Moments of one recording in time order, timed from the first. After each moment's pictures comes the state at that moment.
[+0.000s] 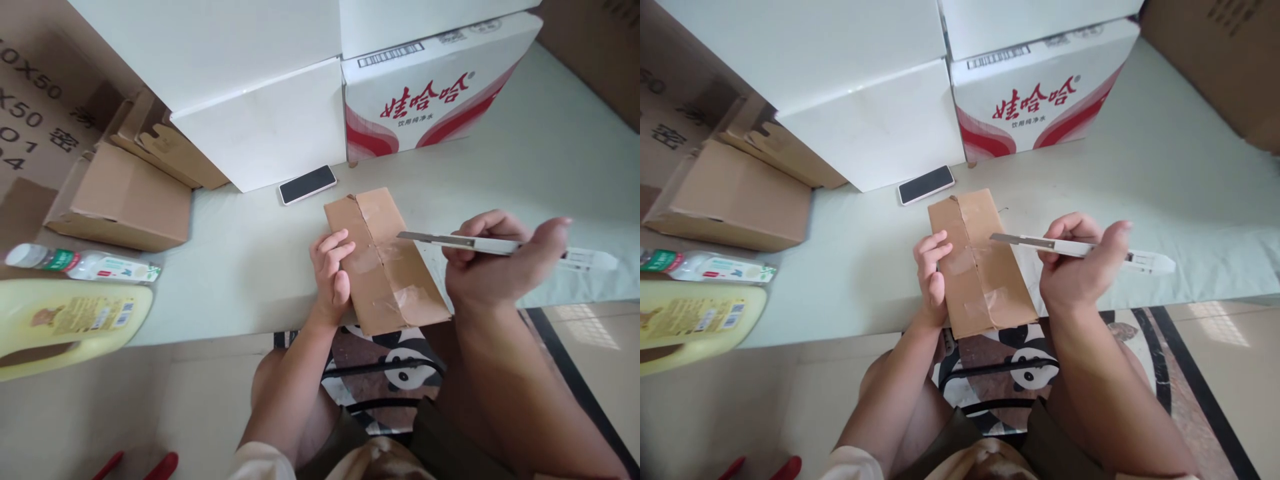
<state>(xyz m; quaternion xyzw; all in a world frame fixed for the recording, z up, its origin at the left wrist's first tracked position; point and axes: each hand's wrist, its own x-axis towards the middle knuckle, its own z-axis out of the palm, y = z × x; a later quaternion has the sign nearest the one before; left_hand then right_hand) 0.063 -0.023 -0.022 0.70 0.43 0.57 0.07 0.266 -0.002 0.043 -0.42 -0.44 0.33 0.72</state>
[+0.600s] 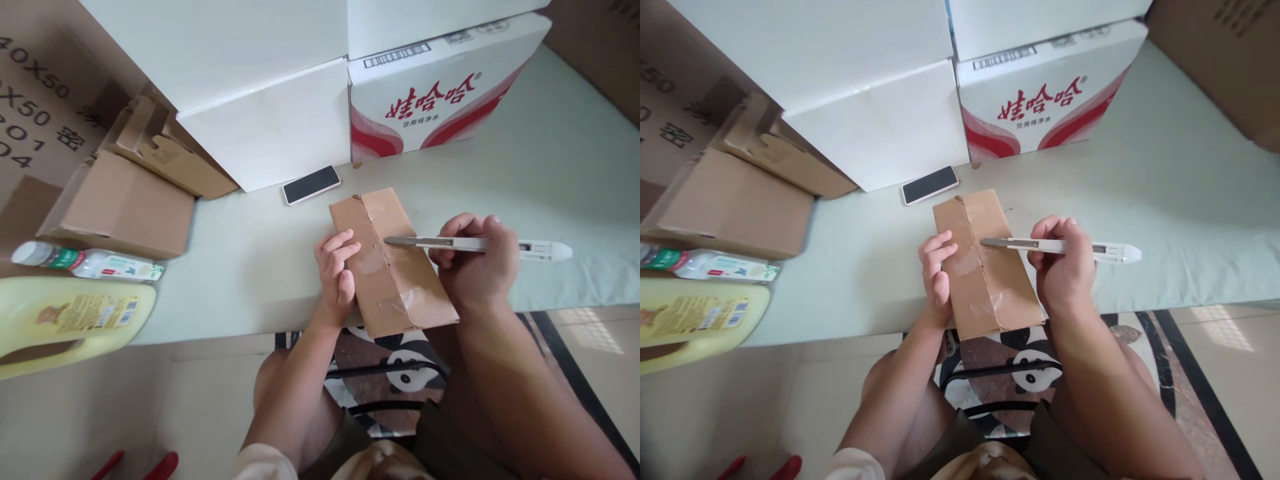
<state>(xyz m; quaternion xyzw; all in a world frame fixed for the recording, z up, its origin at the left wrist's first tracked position) 0.064 -0.025 -0.021 0.70 0.46 0.54 0.07 0.260 0.002 0.029 -0.40 -0.39 0.46 0.68</state>
